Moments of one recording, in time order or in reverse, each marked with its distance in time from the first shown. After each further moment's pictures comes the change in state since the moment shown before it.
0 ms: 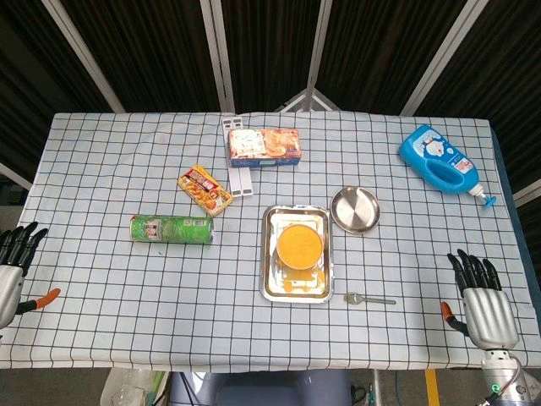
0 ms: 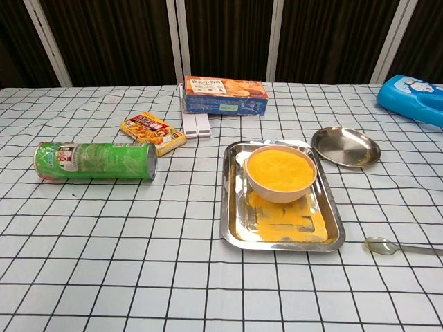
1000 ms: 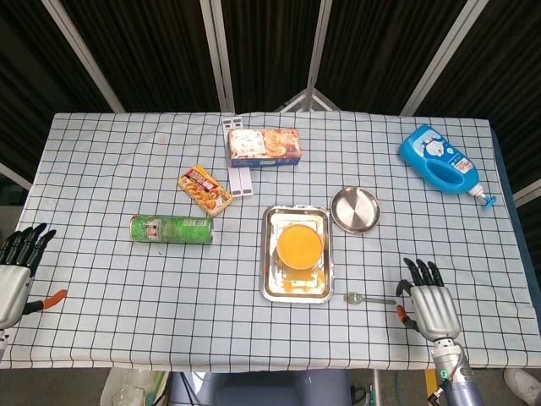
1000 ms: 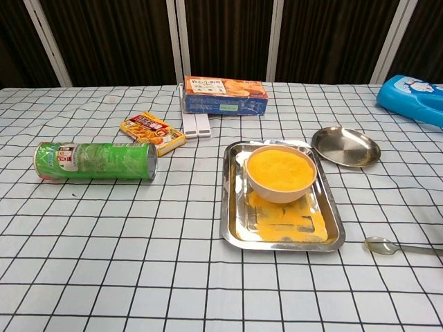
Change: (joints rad) left arm 0.013 -0.013 -0.032 0.005 0.048 -0.045 0.000; right arm 0.089 -0.198 0.017 -0.009 0.125 -0.143 -0.222
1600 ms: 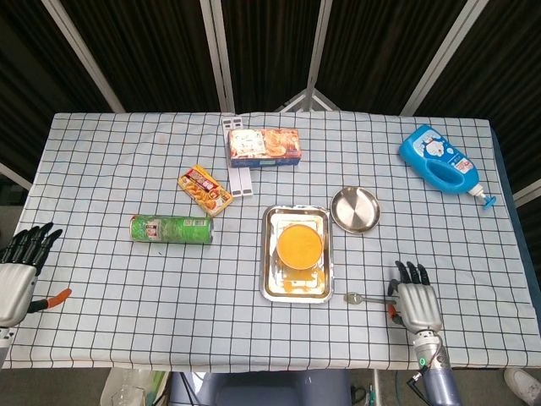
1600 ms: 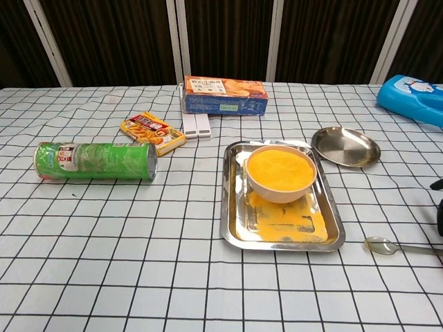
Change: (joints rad) left arm -0.002 -0.005 -0.016 0.003 0.017 -0.022 -0.003; right arm 0.043 -0.149 0.020 0.128 0.146 -0.035 -0.088
